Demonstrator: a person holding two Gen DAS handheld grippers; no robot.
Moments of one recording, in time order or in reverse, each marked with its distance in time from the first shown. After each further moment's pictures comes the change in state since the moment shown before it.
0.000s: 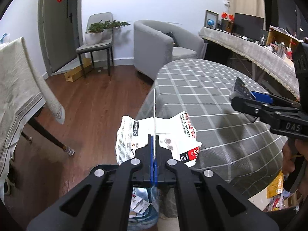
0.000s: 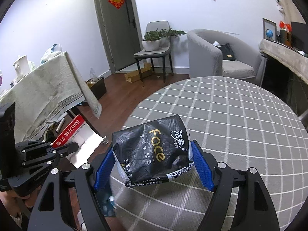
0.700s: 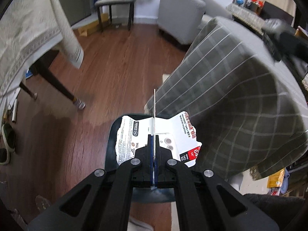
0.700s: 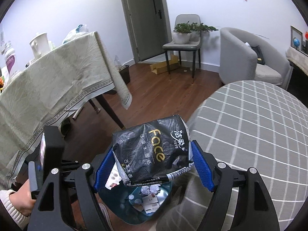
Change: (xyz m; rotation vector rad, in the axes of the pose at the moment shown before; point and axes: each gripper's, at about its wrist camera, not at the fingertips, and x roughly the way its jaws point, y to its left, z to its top) left arm 0.049 0.099 -0.076 -0.129 0.298 0.045; right arm 0.049 0.098 0.006 -0.104 0.069 0.133
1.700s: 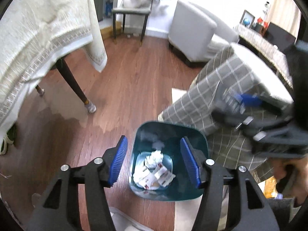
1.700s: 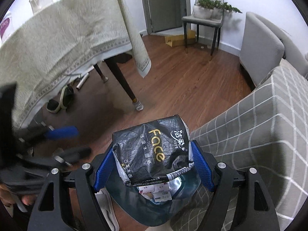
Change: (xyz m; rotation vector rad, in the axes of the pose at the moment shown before) left arm -0.053 0.068 -0.011 -0.095 -0.144 -0.018; right arm 0.103 0.070 -0.023 -0.089 0.220 0.030
